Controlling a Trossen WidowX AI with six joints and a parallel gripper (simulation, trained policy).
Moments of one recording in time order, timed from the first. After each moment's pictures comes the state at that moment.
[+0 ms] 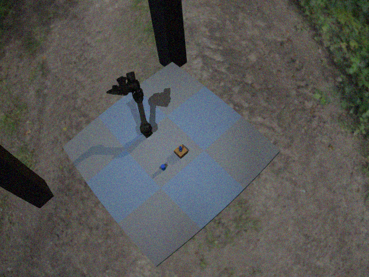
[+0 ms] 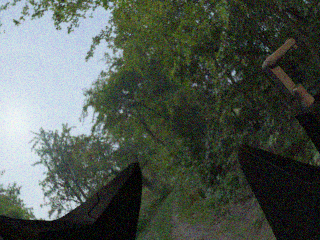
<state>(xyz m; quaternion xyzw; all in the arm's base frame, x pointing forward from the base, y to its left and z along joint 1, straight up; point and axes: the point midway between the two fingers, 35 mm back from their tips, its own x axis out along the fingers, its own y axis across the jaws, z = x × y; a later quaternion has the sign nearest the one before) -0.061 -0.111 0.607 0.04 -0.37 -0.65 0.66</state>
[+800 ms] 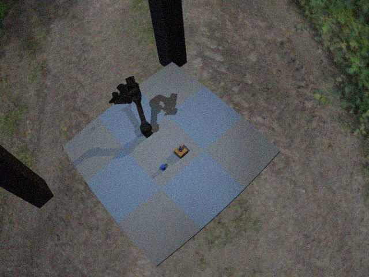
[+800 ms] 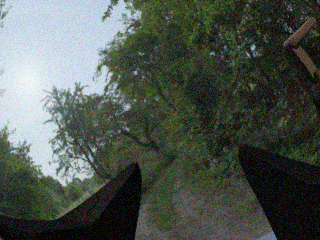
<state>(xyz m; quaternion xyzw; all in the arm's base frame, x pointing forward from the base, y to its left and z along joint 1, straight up) -0.003 -0.133 0.584 0.05 -0.28 -0.61 0.73</state>
